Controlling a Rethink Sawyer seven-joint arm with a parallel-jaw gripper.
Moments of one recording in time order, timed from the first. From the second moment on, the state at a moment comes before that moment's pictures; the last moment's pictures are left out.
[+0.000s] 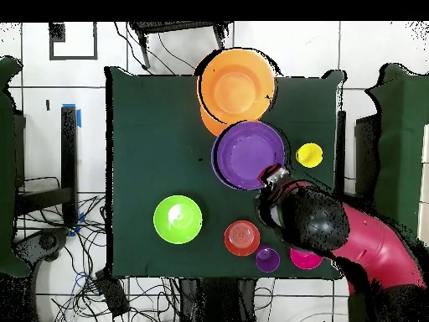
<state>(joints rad) -0.82 -1.09 0.40 2.01 -0.05 0.51 2.21</state>
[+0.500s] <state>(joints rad) -0.78 -1.13 0.46 1.95 0.04 0.57 2.21</state>
